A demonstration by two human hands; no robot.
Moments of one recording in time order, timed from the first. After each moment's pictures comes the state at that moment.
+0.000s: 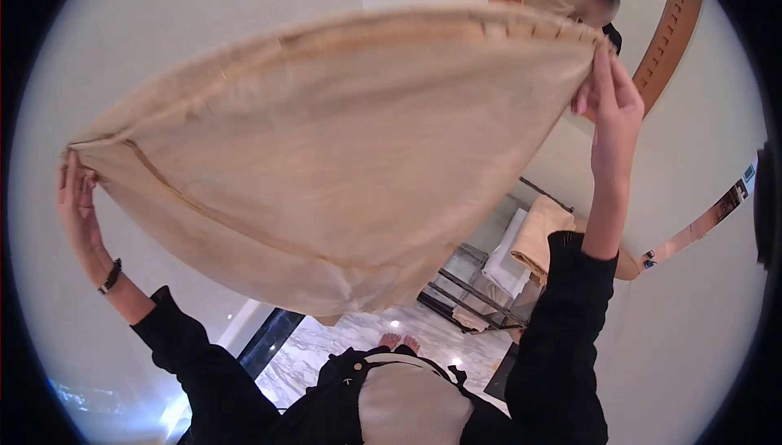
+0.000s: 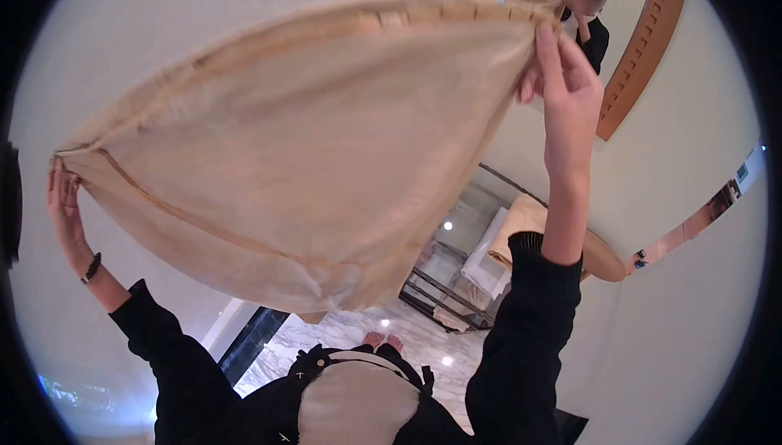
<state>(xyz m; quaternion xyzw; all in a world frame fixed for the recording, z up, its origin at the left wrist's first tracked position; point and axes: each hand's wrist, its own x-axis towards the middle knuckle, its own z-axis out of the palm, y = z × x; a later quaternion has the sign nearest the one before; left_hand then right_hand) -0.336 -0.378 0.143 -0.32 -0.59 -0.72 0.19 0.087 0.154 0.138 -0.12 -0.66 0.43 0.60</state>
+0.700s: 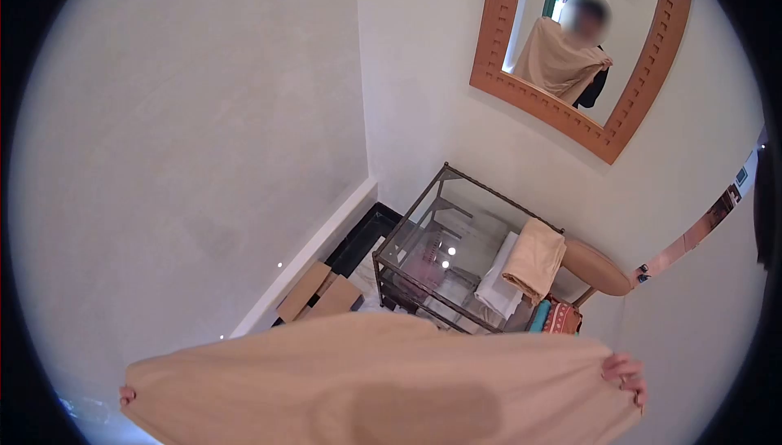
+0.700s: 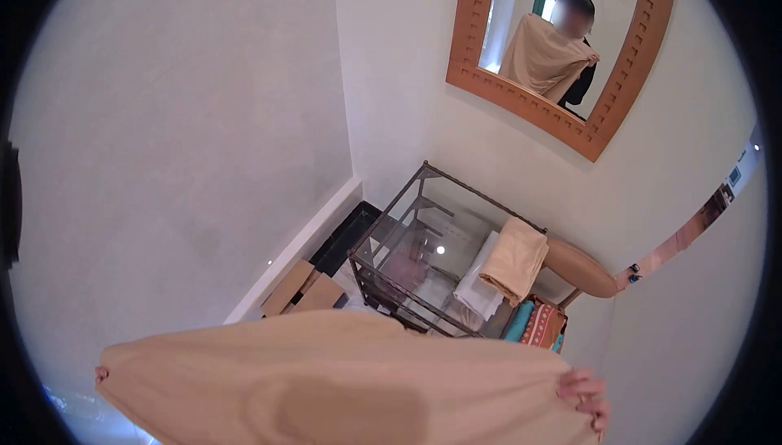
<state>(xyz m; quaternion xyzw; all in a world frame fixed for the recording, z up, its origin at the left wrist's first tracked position) -0.134 -0.283 0.064 -0.09 -0.38 -0.66 0.64 0.348 0.058 -0.005 0.27 -0.73 0.35 0.51</state>
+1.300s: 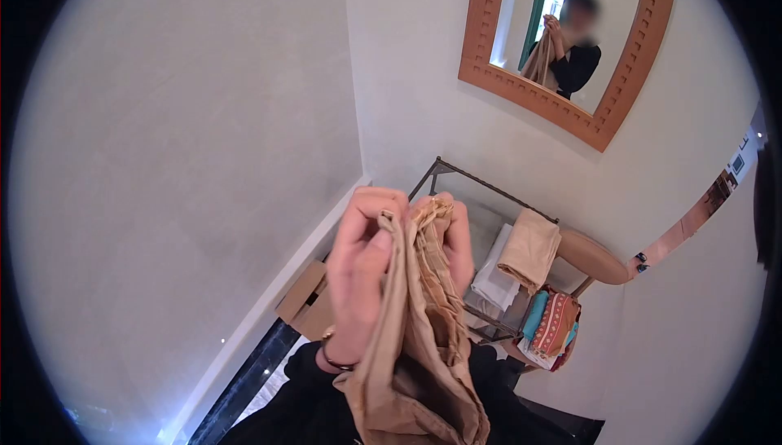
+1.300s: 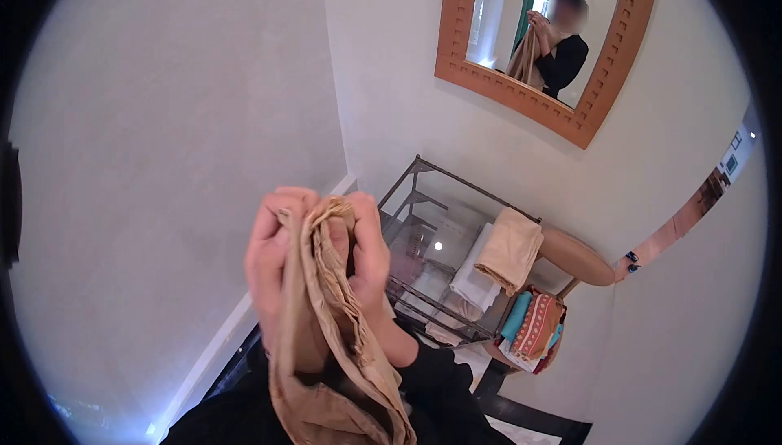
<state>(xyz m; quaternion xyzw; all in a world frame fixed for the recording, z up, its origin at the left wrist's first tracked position) 0.013 -0.102 0.094 -0.41 -0.40 -0.81 -0.12 0.043 -0.029 0.041 -0.04 -0.66 0.47 0.59</state>
